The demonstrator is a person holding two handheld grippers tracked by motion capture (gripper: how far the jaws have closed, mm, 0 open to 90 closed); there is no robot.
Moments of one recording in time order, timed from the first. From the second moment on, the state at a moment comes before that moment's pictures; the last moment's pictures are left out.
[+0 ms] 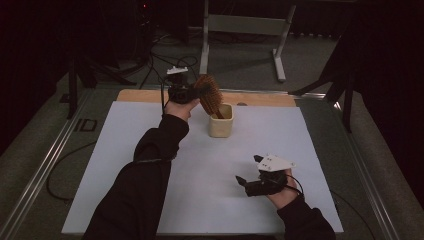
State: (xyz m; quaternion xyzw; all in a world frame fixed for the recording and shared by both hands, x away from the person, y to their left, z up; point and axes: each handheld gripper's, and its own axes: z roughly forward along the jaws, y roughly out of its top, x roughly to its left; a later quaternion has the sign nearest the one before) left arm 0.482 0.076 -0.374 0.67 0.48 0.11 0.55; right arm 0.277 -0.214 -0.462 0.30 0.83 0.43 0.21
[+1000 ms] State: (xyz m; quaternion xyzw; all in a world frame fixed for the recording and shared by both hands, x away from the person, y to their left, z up) left arm 0.475 0.081 -0.365 0.71 0.46 0.11 0.53; right arm 0.276 -0.215 -0.460 0.30 0.82 0.43 0.21
